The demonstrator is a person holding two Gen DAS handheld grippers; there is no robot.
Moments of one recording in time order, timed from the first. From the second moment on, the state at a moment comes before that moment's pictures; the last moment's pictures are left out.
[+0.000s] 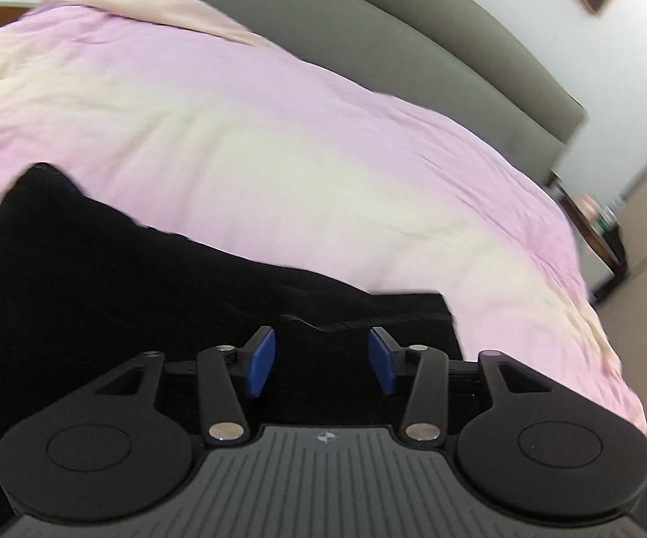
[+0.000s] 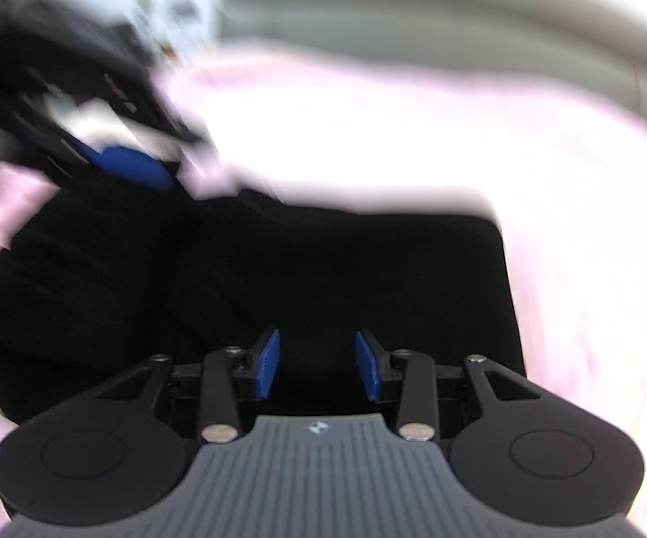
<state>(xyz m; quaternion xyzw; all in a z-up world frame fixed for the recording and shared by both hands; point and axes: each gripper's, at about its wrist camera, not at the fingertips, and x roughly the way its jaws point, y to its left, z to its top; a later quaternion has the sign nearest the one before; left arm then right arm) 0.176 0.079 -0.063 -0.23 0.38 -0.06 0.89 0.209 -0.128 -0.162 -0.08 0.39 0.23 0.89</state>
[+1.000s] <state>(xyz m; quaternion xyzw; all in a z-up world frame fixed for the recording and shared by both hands) 0.015 0.229 -0.087 -0.38 0.33 0.05 0.86 0.229 -0.249 -0.193 0.36 0.46 0.19 0.78</state>
